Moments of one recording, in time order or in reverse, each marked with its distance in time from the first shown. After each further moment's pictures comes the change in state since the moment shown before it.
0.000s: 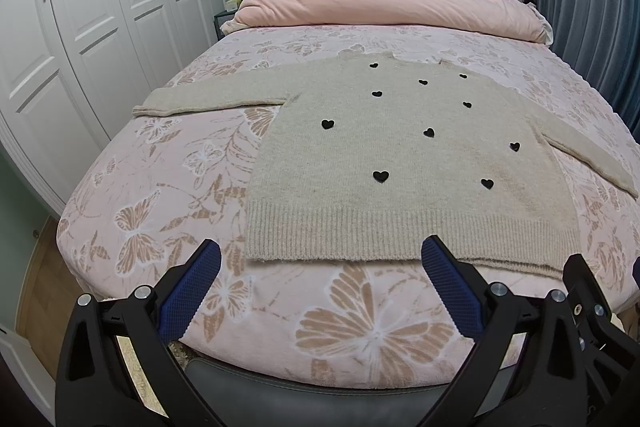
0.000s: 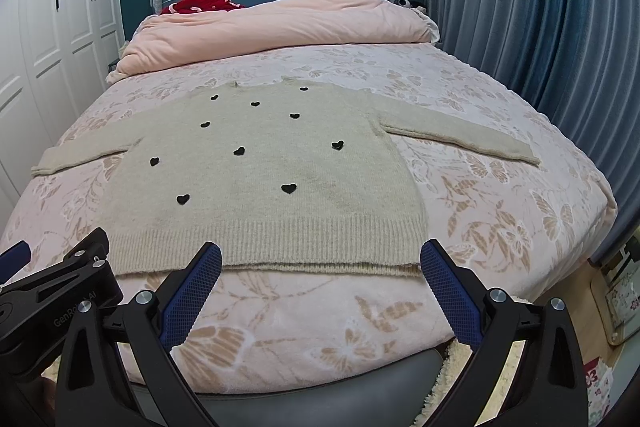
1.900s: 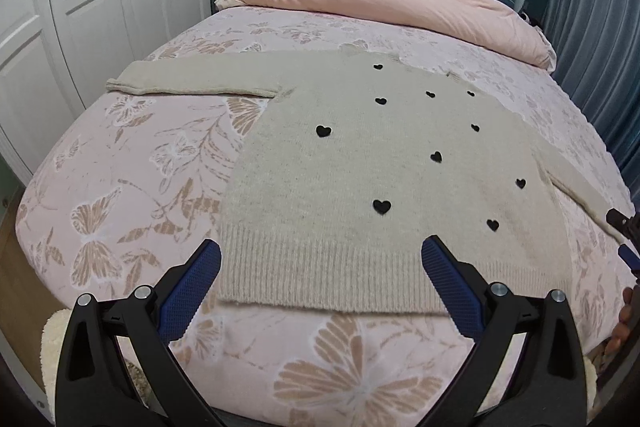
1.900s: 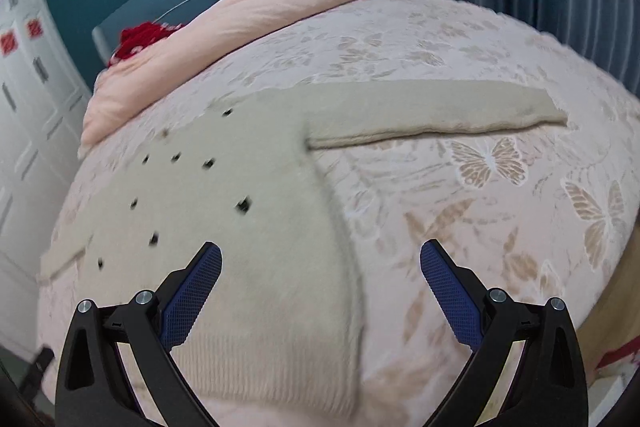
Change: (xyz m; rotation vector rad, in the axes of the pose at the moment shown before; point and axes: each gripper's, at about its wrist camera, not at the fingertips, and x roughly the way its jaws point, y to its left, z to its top) left arm 0.063 0.033 0.034 -0.135 0.046 -0.103; right arm 0.161 -0.180 0.087 0.385 0.125 0.132
